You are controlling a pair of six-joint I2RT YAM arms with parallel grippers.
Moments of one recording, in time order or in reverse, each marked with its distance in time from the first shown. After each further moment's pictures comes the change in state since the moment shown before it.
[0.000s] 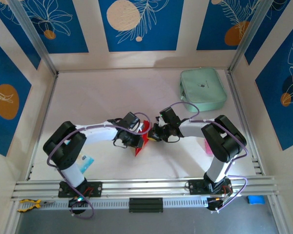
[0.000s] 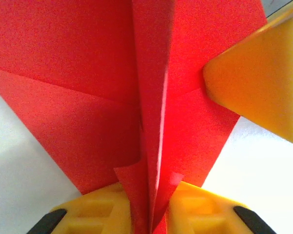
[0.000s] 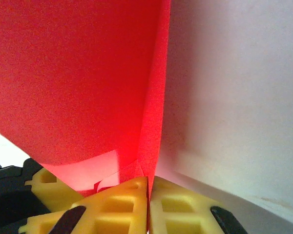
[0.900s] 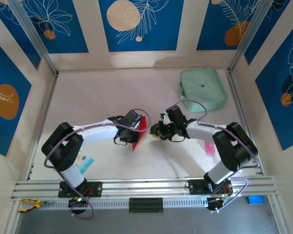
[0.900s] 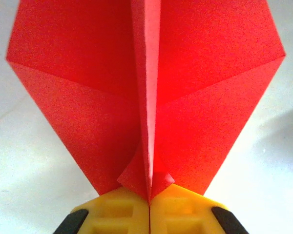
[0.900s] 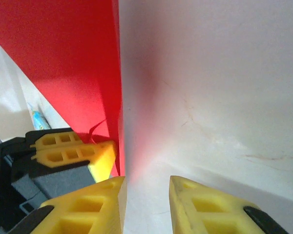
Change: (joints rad) left arm -0.018 -0.026 0.072 -0.115 -0.257 -0.053; right arm -0.049 -0.158 -0.053 -0.036 0.016 -0.012
